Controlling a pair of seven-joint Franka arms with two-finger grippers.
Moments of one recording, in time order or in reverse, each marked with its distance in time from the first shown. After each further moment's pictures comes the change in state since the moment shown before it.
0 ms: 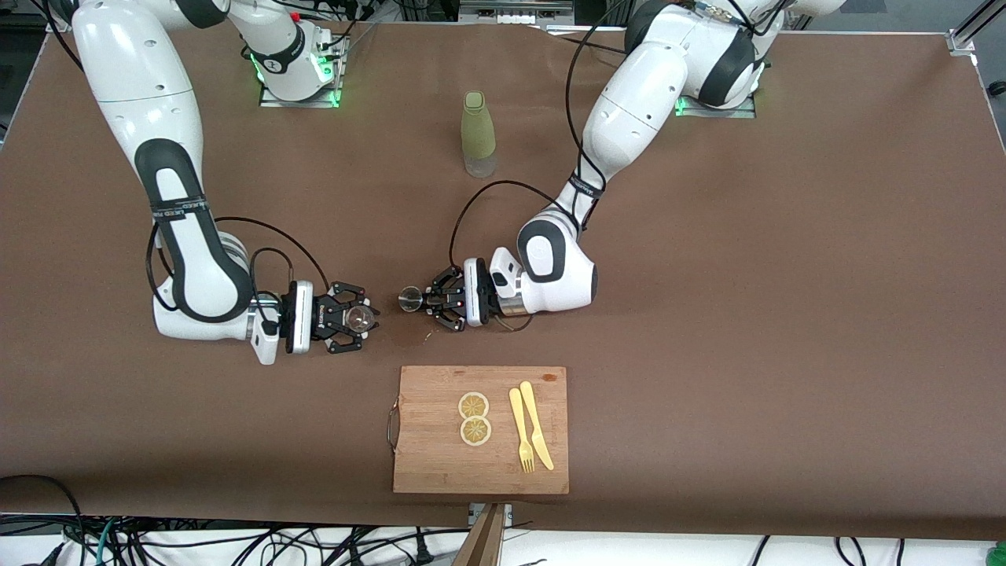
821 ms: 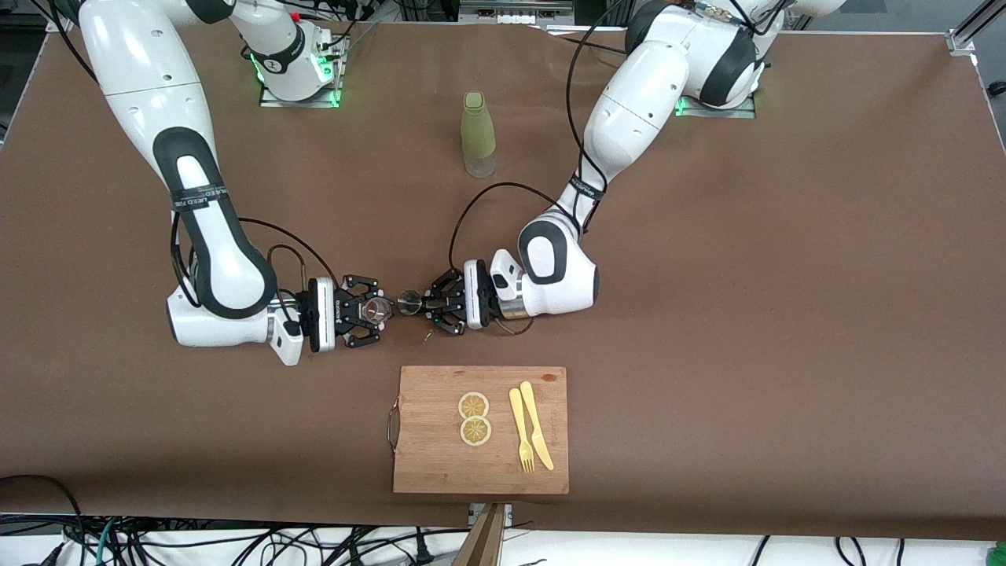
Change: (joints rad) left arm 0.000 0.000 0.018 0.024 0.000 -0.002 -0.005; right arm 0.010 -0.003 0.040 0.067 -0.162 -0.037 0.151
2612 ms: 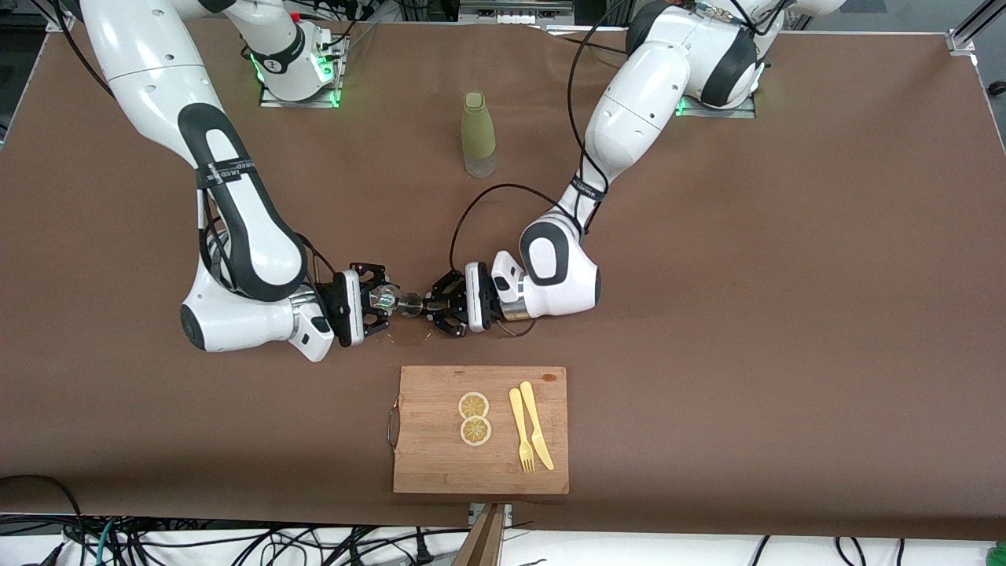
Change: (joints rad) left arm 0.005 0.000 0.003 0.002 0.000 0.000 -0.019; right arm 0.006 -0.021 0.076 0.068 -0.300 -0.043 0.276
